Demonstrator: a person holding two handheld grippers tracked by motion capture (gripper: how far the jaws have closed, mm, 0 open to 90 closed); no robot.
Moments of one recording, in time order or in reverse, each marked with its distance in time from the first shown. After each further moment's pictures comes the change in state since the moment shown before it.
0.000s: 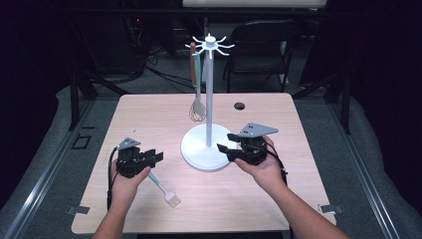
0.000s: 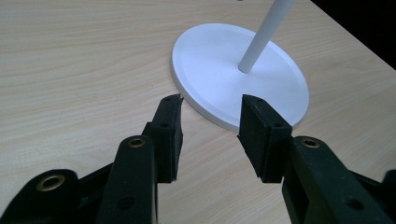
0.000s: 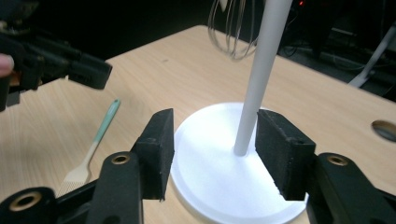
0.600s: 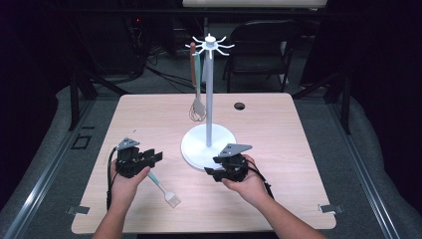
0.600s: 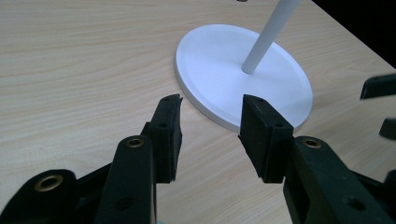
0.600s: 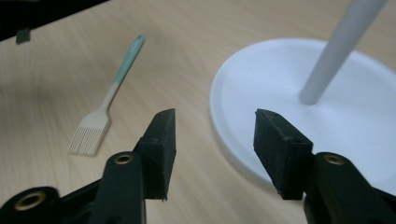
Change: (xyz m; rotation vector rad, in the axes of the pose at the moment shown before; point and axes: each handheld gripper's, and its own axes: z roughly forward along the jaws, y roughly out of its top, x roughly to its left) left arm 0.002 -0.001 0.000 -0.010 0.007 -0.008; right arm 0.031 -0.050 0.053 0.182 0.109 -0.007
